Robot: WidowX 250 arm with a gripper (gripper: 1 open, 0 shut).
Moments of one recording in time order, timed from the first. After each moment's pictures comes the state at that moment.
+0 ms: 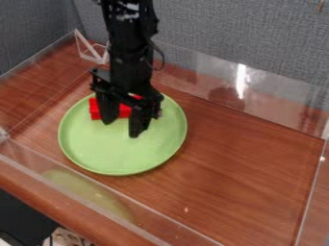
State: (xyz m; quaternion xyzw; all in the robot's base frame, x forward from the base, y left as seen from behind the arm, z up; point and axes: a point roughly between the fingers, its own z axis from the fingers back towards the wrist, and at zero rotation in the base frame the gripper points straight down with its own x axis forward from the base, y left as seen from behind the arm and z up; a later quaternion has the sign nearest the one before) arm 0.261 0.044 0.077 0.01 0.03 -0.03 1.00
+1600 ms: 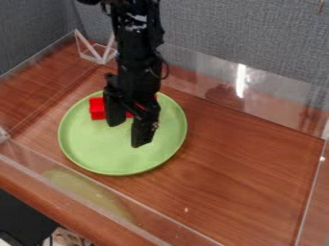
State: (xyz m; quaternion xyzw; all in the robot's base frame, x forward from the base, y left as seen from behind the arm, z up) arm 0.268 0.039 0.064 0.00 0.05 -0.19 0.98
